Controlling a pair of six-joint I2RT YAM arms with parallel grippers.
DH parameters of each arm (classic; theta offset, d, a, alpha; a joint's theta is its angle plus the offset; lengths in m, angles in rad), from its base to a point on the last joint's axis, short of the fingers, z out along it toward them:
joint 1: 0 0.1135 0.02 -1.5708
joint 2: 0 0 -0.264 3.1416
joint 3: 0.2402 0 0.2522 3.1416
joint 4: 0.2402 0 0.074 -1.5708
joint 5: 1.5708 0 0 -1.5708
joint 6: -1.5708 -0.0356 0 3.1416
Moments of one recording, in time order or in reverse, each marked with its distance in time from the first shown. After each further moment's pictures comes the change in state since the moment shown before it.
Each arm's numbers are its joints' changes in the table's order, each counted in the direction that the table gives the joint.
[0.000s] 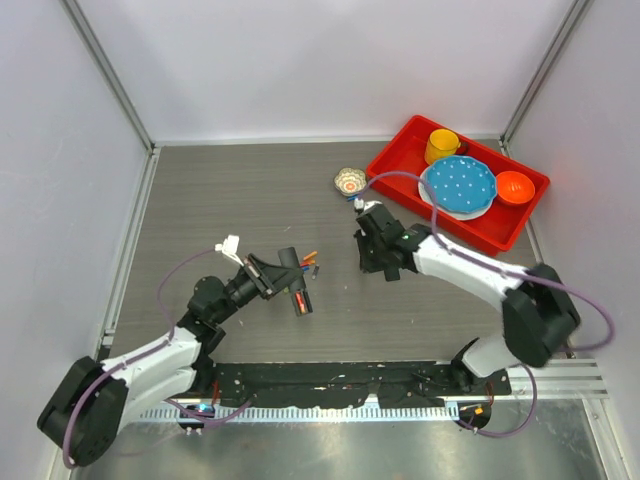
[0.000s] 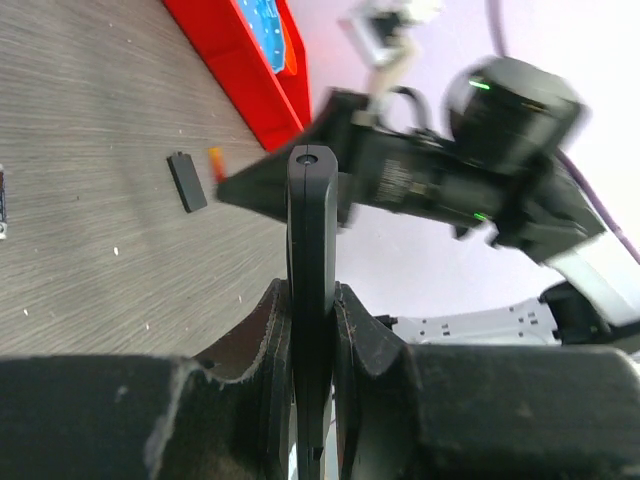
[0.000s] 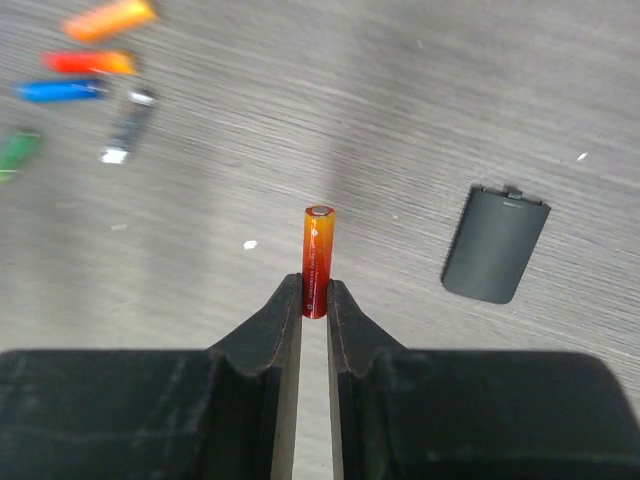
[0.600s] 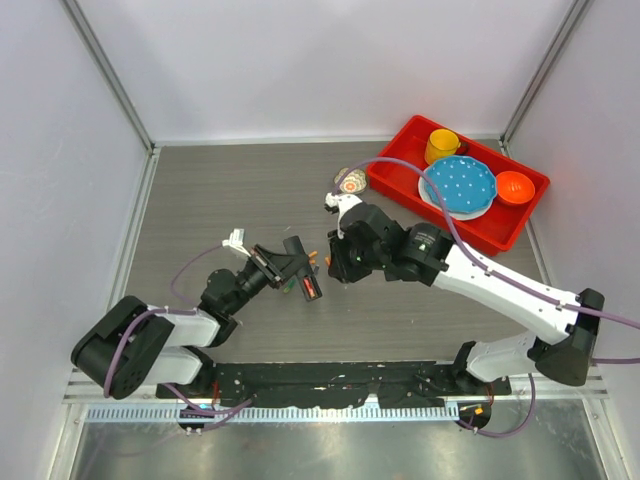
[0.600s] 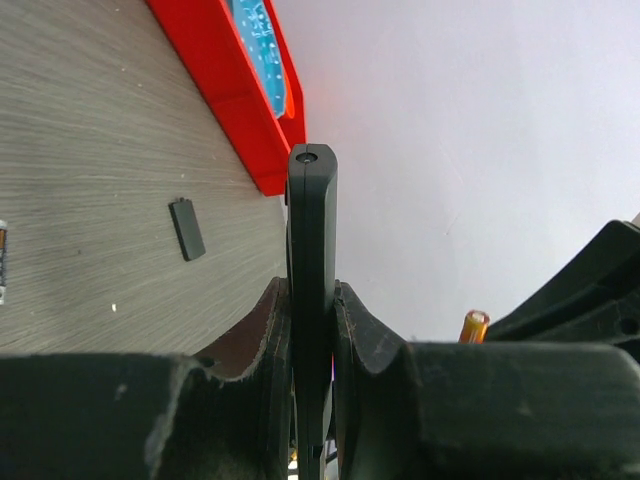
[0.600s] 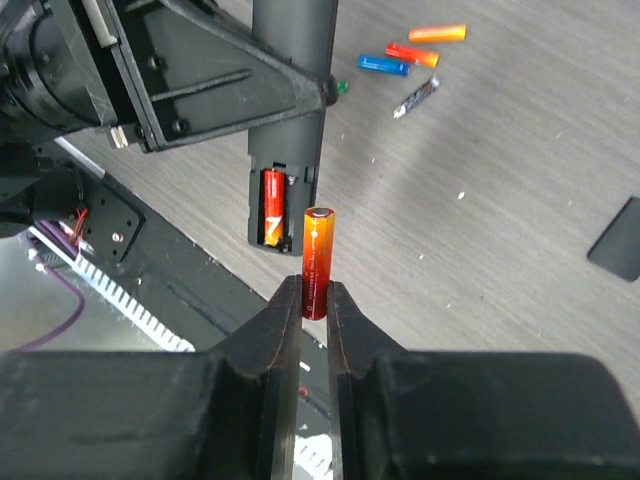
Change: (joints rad) left arm -0.010 0.438 0.044 -0.431 -0.078 0.081; right arm 0.318 -0.234 0.348 0.295 -0.008 -0.079
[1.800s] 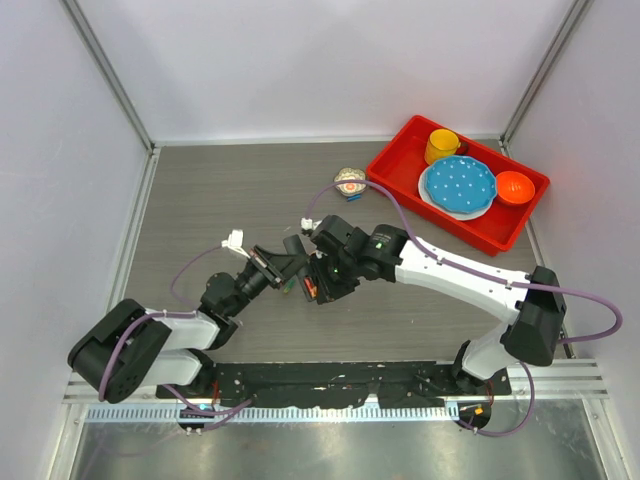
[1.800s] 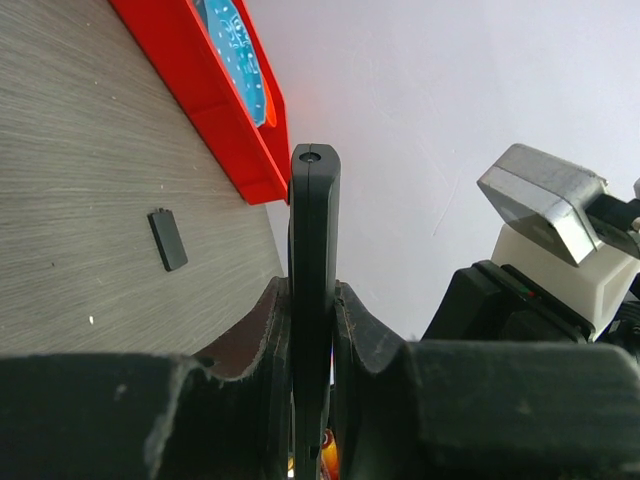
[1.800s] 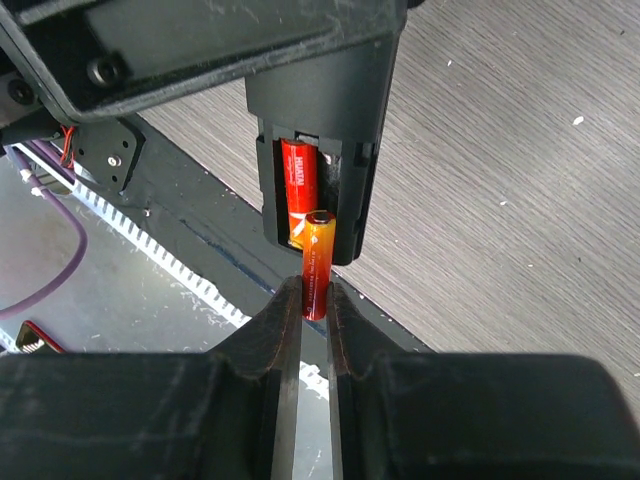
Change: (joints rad) left arm -0.039 -0.006 -0.008 -0.039 -0.053 -0.006; right arm 0.031 0.197 0.002 0.056 -0.192 -0.072
